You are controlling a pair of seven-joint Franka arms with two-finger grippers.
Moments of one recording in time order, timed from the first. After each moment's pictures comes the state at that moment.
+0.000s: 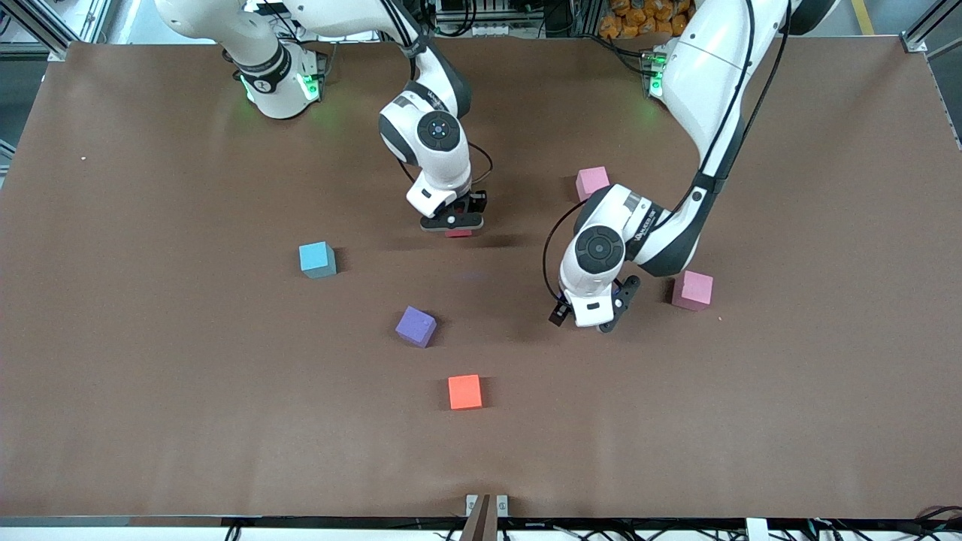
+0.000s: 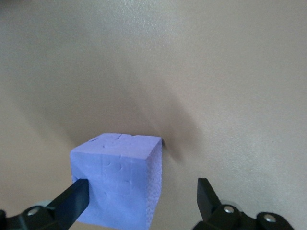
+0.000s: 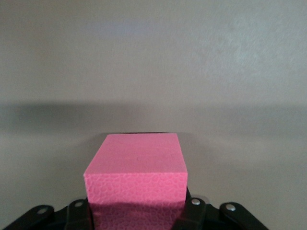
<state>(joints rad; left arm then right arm) -0.46 0.67 -0.10 -1.65 0.06 2.25 -1.56 0.97 0.48 -0.08 -2.02 0.14 2.47 0.75</state>
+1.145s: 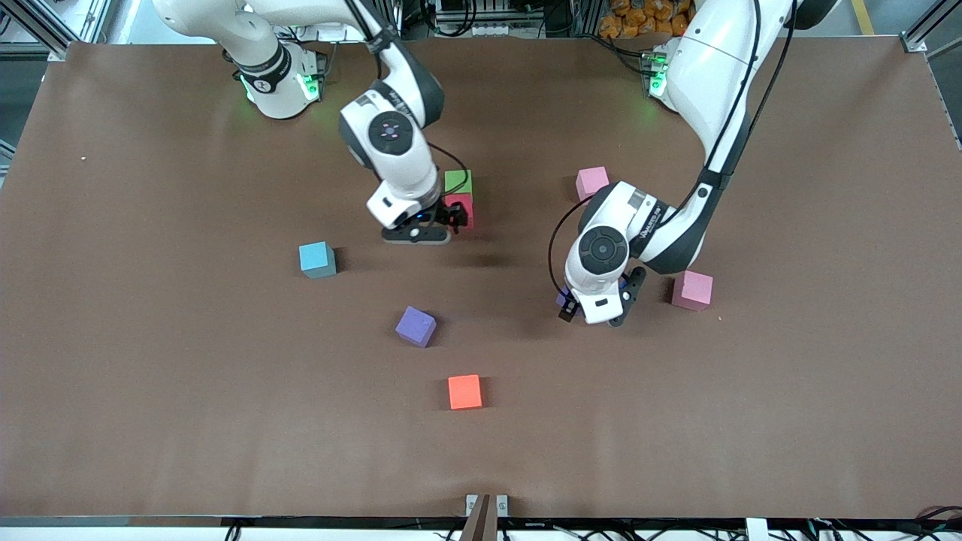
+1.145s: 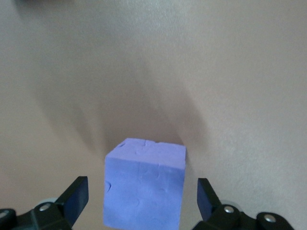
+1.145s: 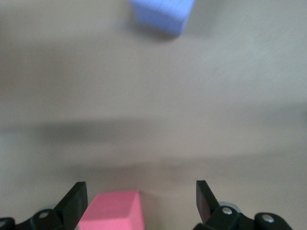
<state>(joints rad) -0.45 0.66 -0.10 -1.67 0.07 2.21 -1.67 0.78 0.33 -0.10 -2.06 0.14 2.45 0.67</state>
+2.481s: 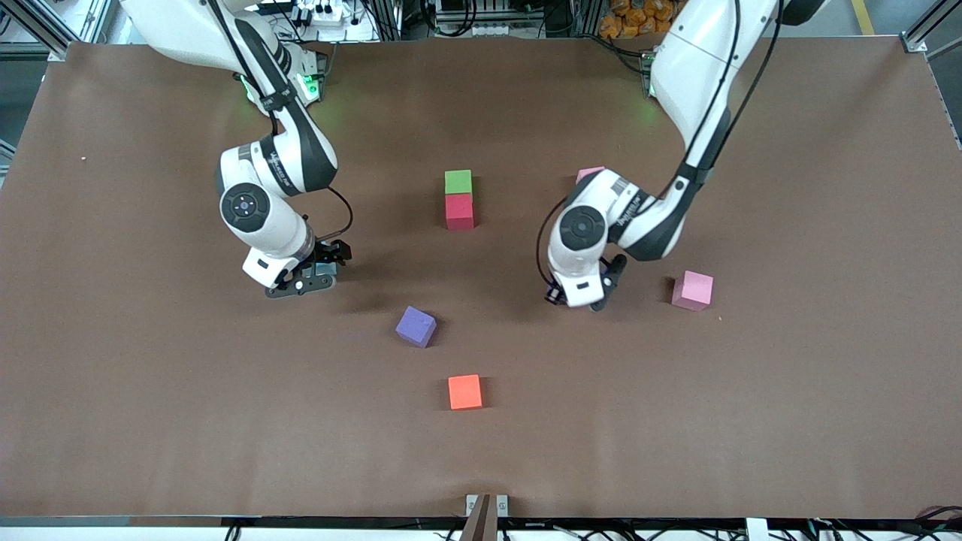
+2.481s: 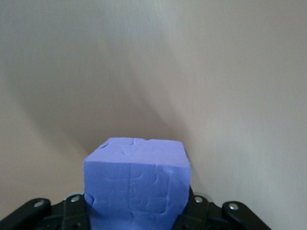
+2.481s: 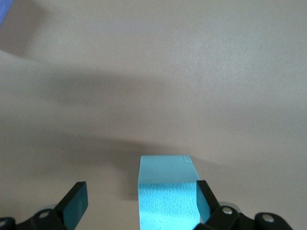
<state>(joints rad) -0.55 0.62 -0.13 -1.76 0.10 2.30 -1.71 0.44 0.31 -0.10 -2.16 0.05 2.35 0.10</state>
